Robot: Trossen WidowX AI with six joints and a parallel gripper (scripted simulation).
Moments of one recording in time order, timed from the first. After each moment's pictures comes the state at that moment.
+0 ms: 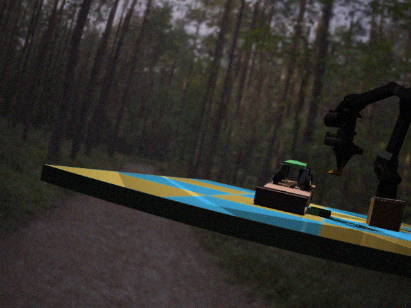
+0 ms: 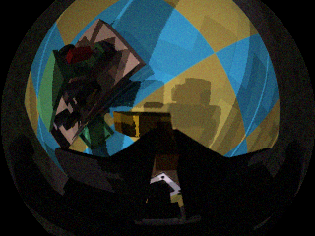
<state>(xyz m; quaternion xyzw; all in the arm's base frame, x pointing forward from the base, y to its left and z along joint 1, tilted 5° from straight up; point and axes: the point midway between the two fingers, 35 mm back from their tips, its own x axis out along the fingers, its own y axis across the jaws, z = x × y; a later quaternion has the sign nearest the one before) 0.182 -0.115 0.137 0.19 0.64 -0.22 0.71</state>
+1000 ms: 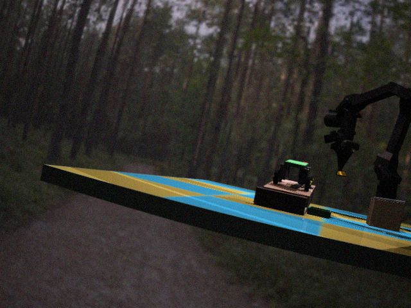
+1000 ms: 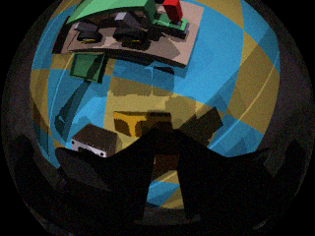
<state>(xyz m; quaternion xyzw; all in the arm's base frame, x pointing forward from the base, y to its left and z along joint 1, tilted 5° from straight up) 0.182 -0.115 0.137 -0.15 0.67 0.09 0.72</state>
